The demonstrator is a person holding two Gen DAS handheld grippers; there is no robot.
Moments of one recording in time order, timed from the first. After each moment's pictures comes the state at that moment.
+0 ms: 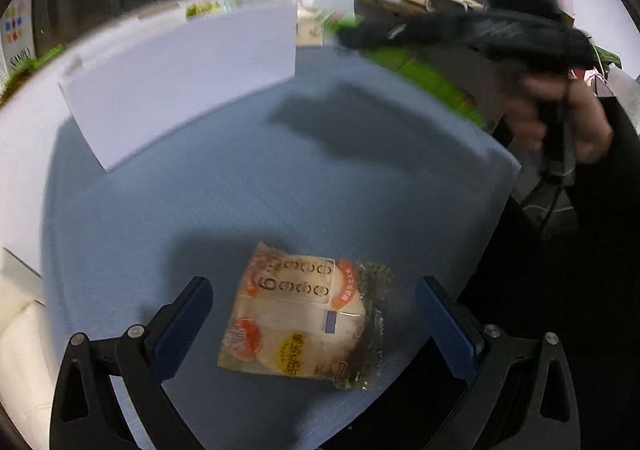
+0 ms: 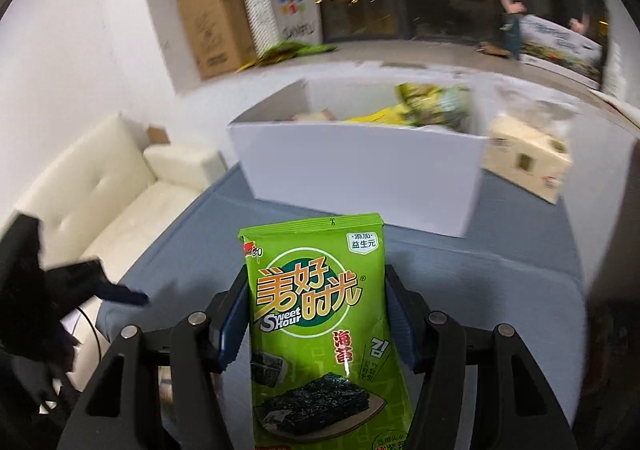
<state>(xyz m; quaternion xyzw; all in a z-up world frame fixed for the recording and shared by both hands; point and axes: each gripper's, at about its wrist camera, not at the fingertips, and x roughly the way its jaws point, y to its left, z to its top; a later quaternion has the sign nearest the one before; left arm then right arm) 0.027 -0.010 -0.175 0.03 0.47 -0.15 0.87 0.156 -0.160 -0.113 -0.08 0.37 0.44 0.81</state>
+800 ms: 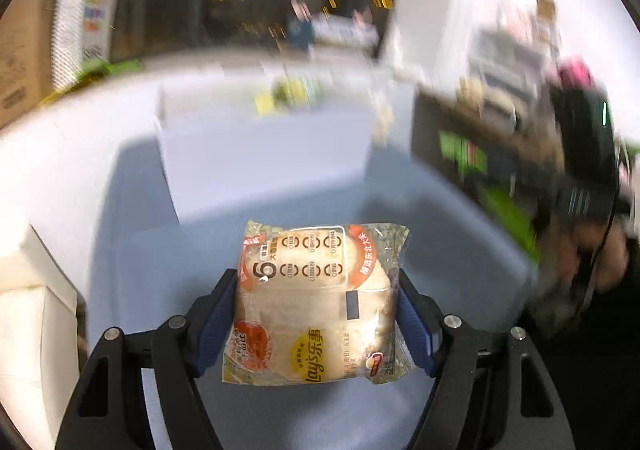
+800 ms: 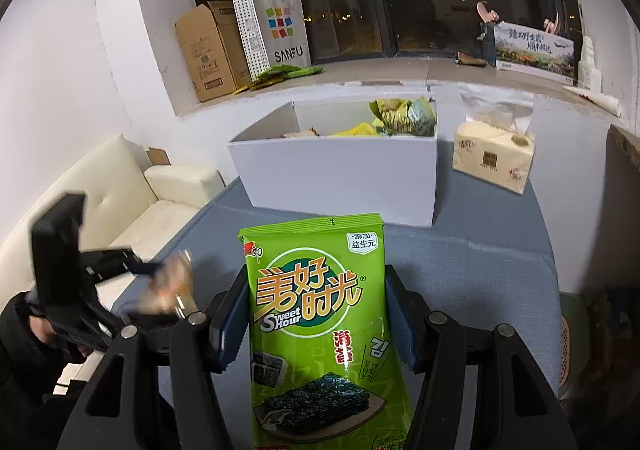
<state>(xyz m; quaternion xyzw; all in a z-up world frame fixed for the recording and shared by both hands) 0.031 0.047 -0.100 -0.07 0.32 -0.06 0.94 0.135 -0.195 -0.098 -0.05 0.34 0.44 0.83</state>
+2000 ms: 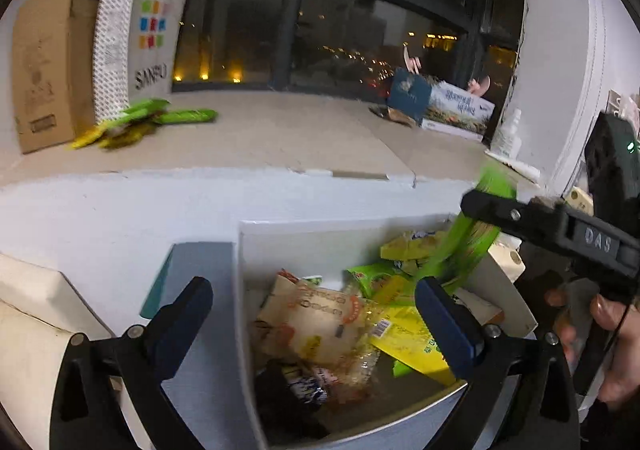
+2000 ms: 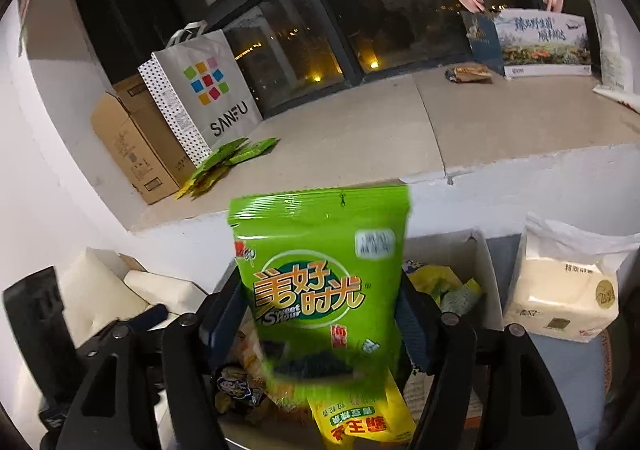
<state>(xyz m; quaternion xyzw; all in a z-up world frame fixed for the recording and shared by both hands) 0.238 0.164 -0.049 -0.11 0.30 0.08 0.94 0.361 -0.028 -0.039 0.07 0.37 0.39 0.84</state>
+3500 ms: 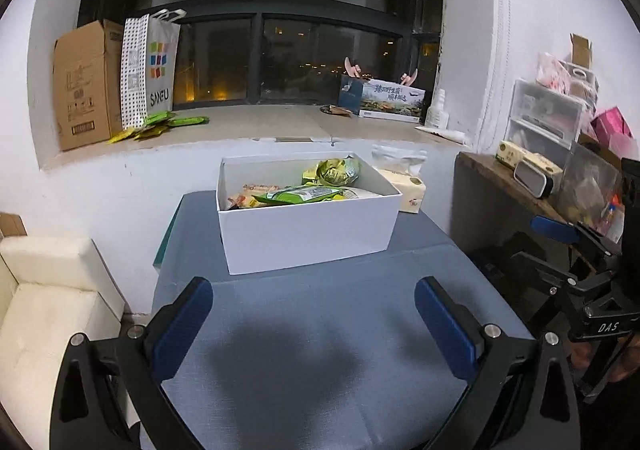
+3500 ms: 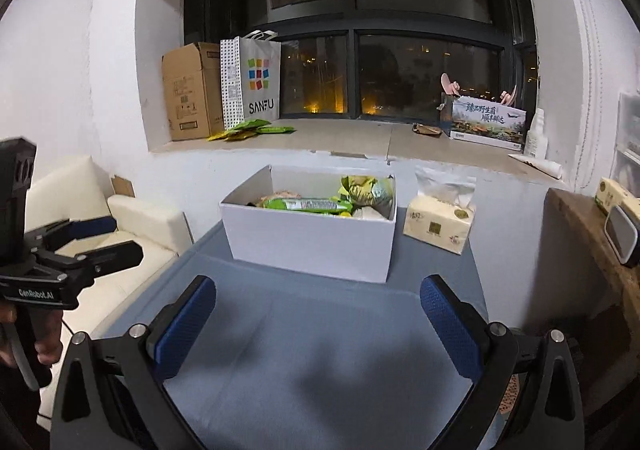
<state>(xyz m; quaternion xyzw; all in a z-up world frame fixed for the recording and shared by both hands) -0.011 0.007 -0.034 -0.06 0.28 0.06 0.96 0.076 -0.205 -0.023 -0.08 0.25 0.36 0.90</state>
